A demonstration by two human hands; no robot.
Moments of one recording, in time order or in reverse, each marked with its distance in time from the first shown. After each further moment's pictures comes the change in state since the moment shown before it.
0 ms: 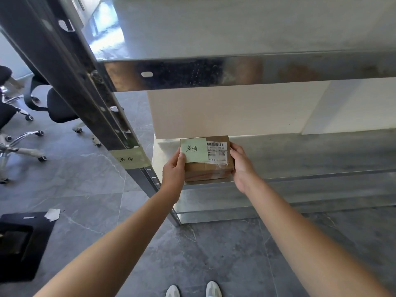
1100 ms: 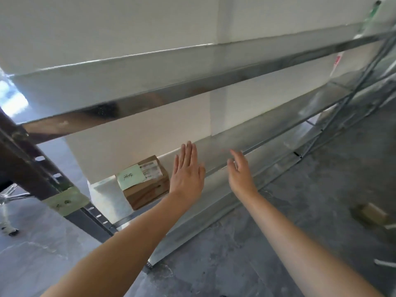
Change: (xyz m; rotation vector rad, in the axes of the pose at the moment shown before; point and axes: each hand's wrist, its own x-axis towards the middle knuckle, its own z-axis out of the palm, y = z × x) left_hand -0.112 0.041 0.123 1.144 -0.495 0.932; right_hand -0.151 -0.015 -0.141 -0.449 0.574 -0.482
